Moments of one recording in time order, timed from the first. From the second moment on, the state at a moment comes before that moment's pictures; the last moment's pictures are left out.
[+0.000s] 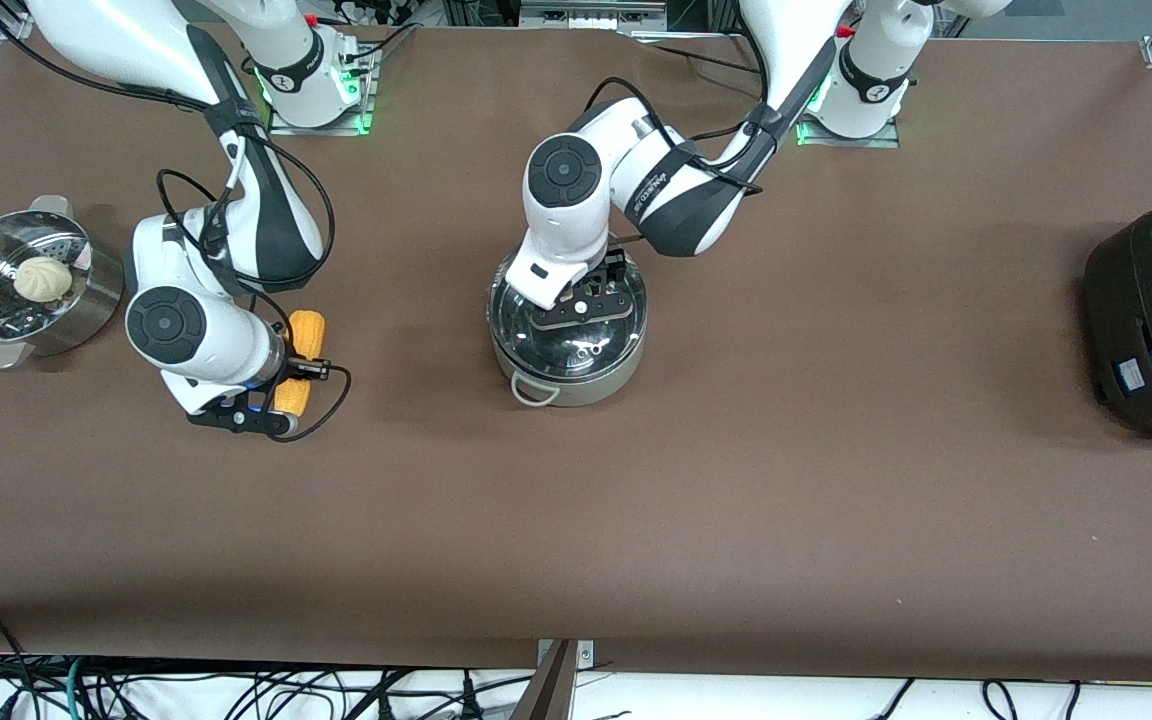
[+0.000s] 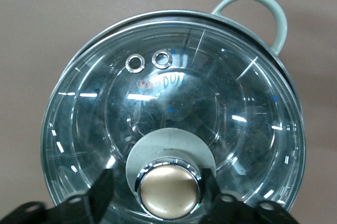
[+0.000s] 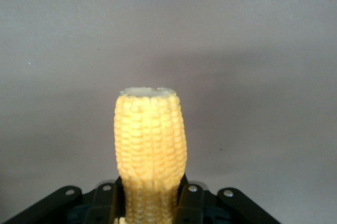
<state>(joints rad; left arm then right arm) -0.69 0.66 -0.15 -1.31 -0.01 1.90 -1.00 0.25 0.46 -0.02 -1.71 -0.06 1.99 0.37</state>
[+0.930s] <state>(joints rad) -0.62 0.54 -0.14 -1.31 -0.01 1.84 -0.95 0.28 0.46 -0.02 -1.66 -0.06 1.95 0.37</state>
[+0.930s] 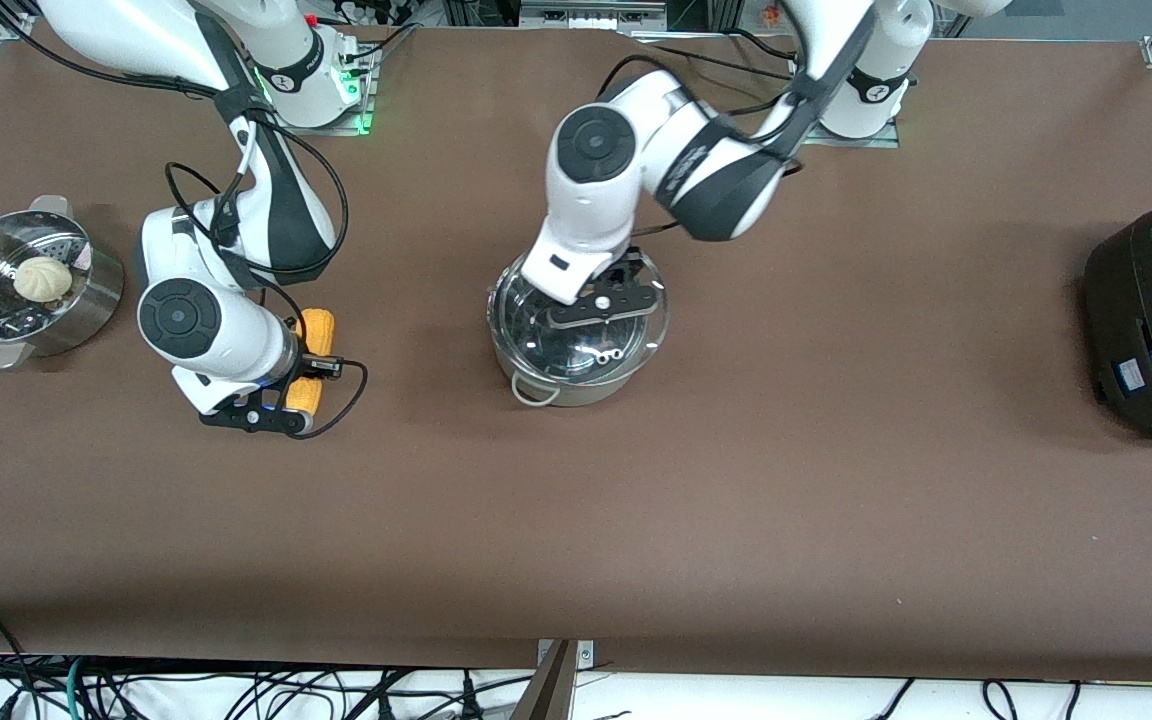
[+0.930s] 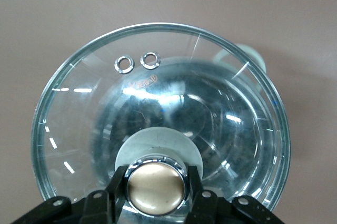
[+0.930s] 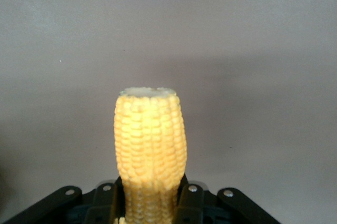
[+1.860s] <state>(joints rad) -0.12 0.18 0.01 -2.10 -0.02 2.22 0.02 0.51 0.54 0.17 -1.48 0.12 1.95 0.61</state>
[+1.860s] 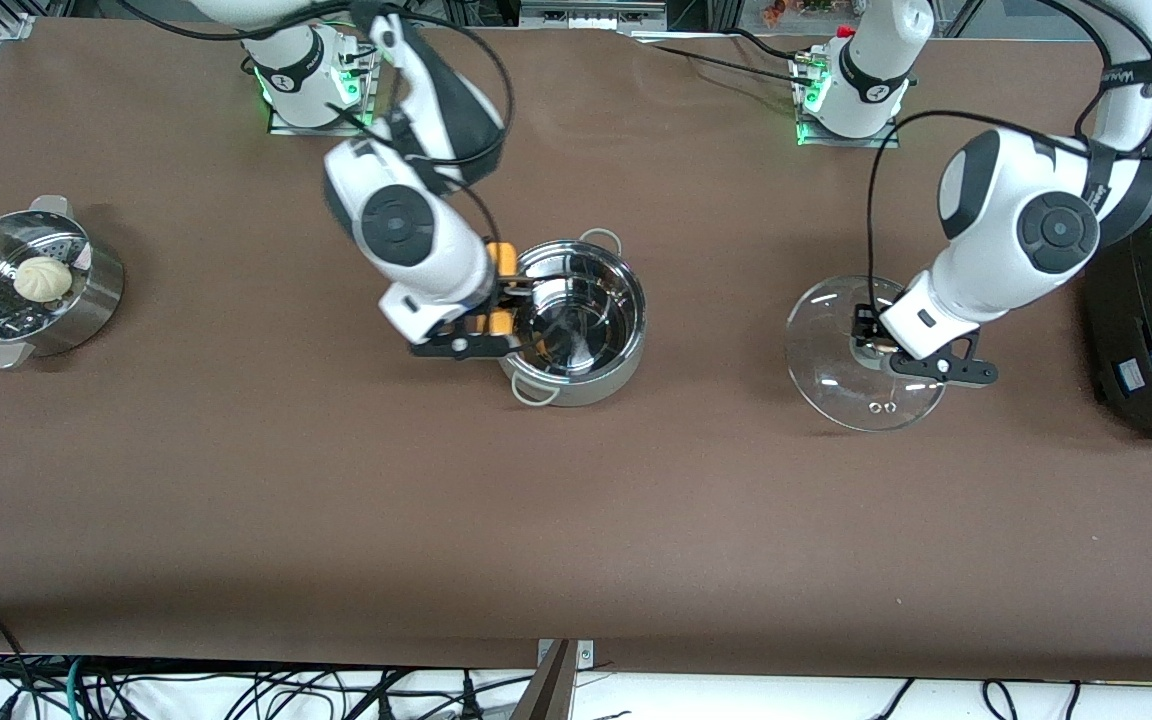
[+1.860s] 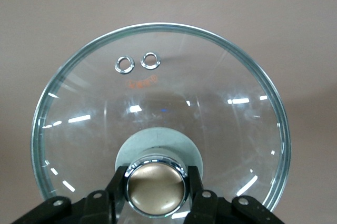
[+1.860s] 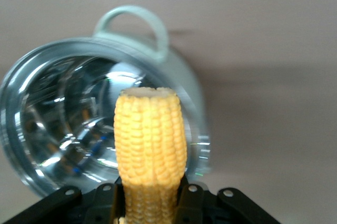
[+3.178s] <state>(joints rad) -0.11 0.05 0.00 -2.01 -0.02 2.00 0.04 0.57 0.66 0.12 -1.36 0.19 2.05 0.61</state>
